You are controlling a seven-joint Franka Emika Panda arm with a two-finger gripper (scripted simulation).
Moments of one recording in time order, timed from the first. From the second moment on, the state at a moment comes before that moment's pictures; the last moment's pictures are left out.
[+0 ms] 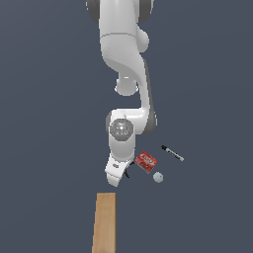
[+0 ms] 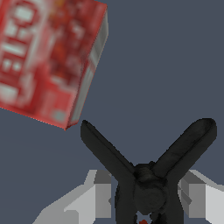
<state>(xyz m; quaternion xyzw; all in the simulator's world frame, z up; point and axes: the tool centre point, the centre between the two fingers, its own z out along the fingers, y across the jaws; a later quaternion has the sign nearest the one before) 0.080 -0.014 0.032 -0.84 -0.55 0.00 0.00</state>
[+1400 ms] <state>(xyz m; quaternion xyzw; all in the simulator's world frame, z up) 0.046 0.061 0.315 -0.84 -0.55 0.00 0.00</state>
